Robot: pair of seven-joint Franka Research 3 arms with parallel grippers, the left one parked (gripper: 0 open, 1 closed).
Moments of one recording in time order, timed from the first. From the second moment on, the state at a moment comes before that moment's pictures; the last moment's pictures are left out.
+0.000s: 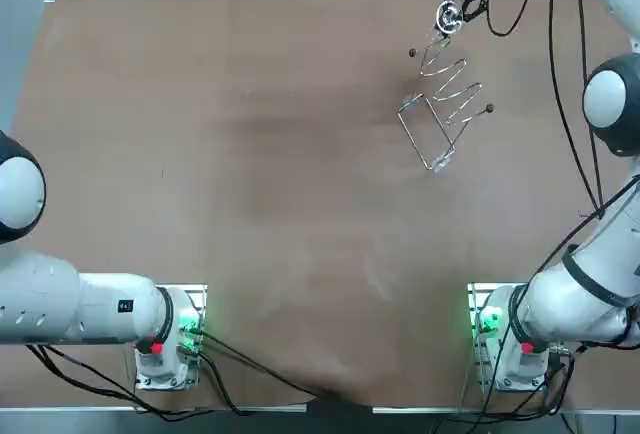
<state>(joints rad) -0.03 0.54 0.16 -1.32 0.53 1.44 0.80</state>
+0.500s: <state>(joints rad) -0.07 0.54 0.16 -1.31 0.47 1.40 0.72</state>
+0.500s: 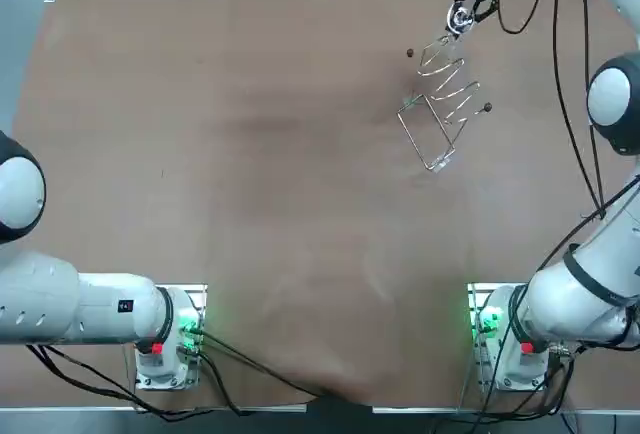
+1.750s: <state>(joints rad) -0.06 0.54 0.16 -1.32 0.43 1.33 0.67</state>
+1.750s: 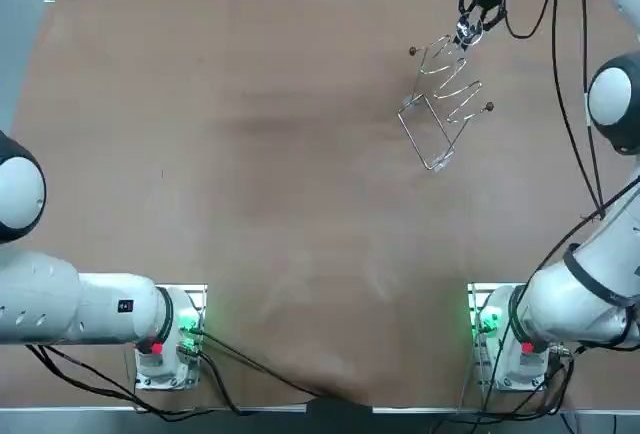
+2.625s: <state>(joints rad) 0.01 0.56 0.17 -1.36 0.45 1.41 0.73</state>
